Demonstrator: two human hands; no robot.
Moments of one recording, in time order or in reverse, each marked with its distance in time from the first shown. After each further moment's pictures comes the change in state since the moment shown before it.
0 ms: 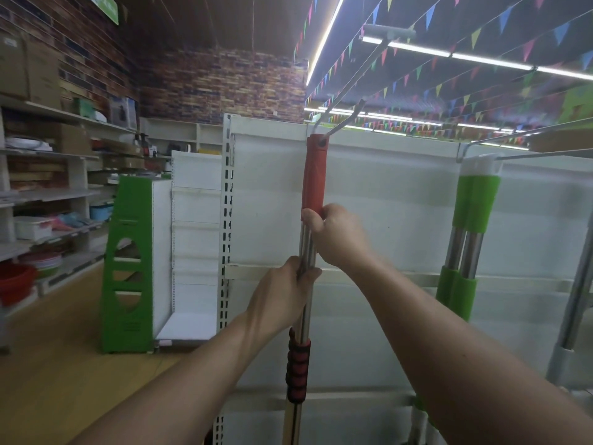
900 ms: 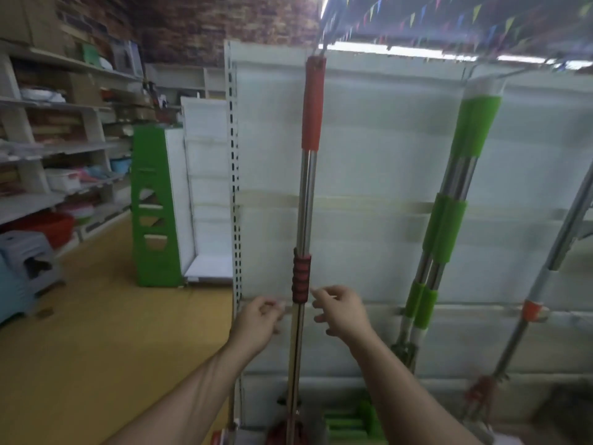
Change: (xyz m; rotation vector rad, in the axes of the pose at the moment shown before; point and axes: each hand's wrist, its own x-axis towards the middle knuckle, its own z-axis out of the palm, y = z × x) left_hand -0.187 -0.068 0.043 -0.294 -0.112 -0.618; right_hand -0.203 0.120 0.067 0.400 -0.277 0.533
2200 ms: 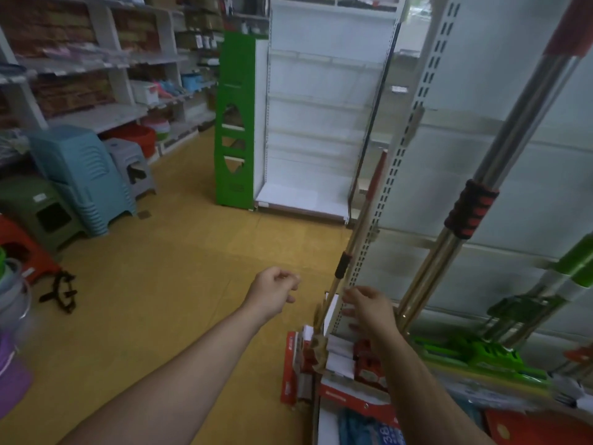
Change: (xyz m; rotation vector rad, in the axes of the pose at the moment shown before) left_hand -0.085 -0.165 -0.250 -0.139 -0.013 -0.314; right_hand -0.098 0.054 0.280 0.057 -0.053 0.230
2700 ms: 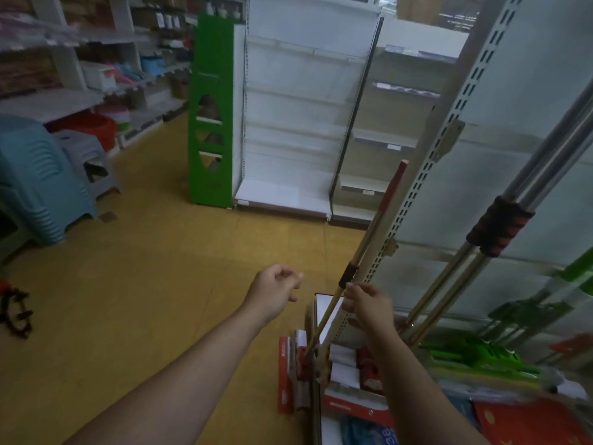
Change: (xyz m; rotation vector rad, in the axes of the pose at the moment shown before) left_hand 0.076 0.011 -0.071 -0.049 -0.109 0.092; right_hand 0.047 -0.037 0.084 0.125 0.192 0.065
